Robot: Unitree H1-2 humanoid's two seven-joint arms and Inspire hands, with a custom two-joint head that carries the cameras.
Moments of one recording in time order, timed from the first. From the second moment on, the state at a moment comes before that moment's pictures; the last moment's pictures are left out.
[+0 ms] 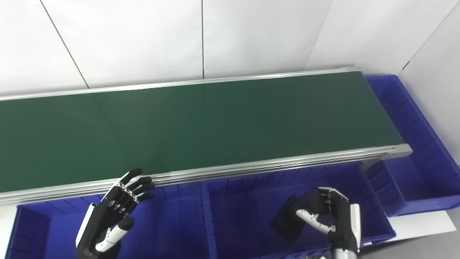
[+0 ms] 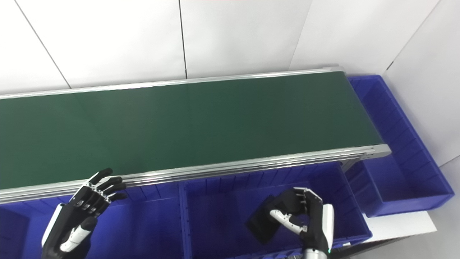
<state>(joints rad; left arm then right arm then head) 0.39 0.17 -0.08 -0.12 -0.36 -0.26 -0.36 0.42 0.04 -0.09 0.00 -0.33 -0.10 -0.32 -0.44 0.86</state>
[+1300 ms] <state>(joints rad) 0.41 0.12 -0.10 -0.13 -0.26 -0.25 -0.34 0.38 0.00 0.39 -0.57 -0.38 0.06 0.09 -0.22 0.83</state>
